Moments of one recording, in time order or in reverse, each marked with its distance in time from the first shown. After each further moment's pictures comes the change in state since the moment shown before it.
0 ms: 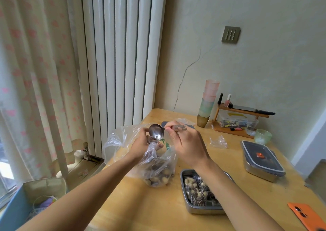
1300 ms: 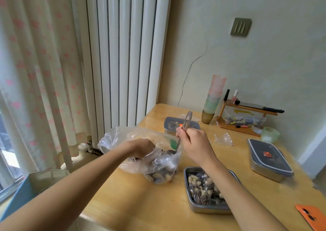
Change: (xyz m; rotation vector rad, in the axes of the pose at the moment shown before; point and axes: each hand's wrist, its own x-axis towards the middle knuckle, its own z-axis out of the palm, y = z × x) left_hand -0.005 0.040 -0.022 0.894 -0.511 -0.148; right_hand -0.012 0.021 0.003 0.094 -0.219 0.321
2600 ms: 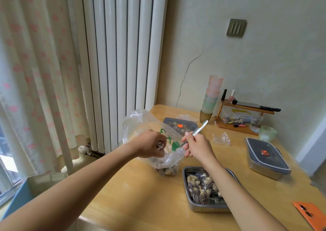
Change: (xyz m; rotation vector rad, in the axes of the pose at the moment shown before) left_hand -0.012 0.021 -0.009 0.003 0.335 0.439; right_hand -0.004 0.033 0.007 0.286 -0.067 0.538
